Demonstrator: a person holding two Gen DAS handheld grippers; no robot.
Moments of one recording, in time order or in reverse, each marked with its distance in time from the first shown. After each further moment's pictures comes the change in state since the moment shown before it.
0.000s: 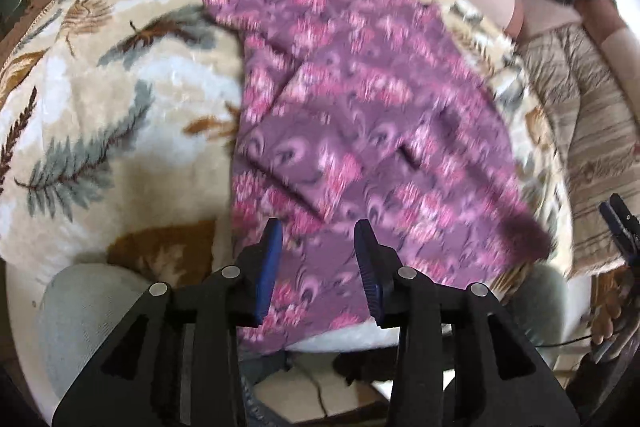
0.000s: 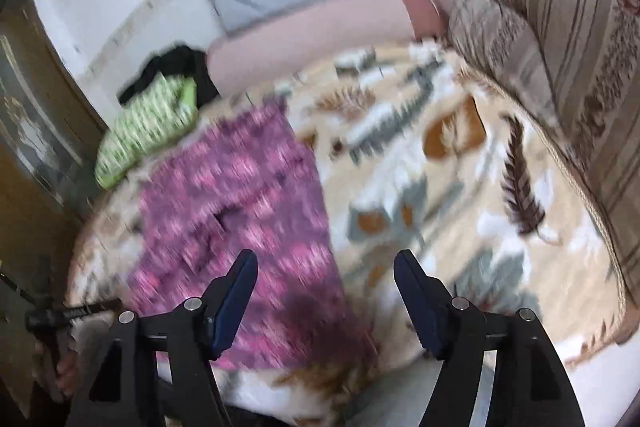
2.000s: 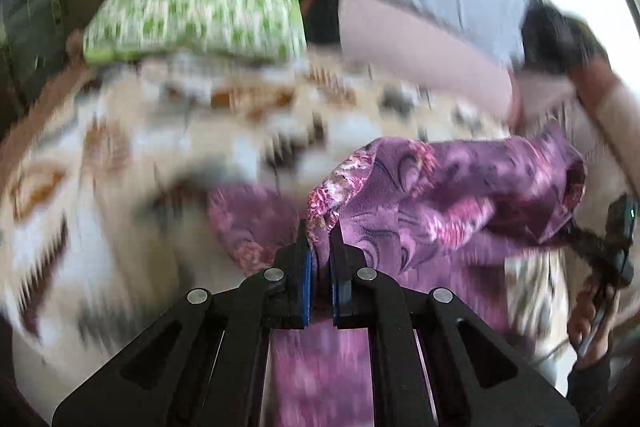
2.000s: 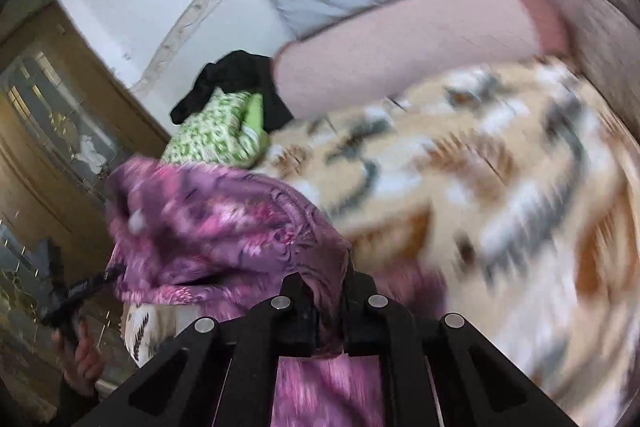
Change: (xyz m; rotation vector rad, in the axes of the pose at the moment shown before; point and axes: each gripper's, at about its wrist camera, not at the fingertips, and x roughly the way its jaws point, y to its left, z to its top) left arm -0.027 0.011 0.062 0.024 -0.244 0.033; right arm 0.130 0.018 0.084 0.016 0.073 0.189
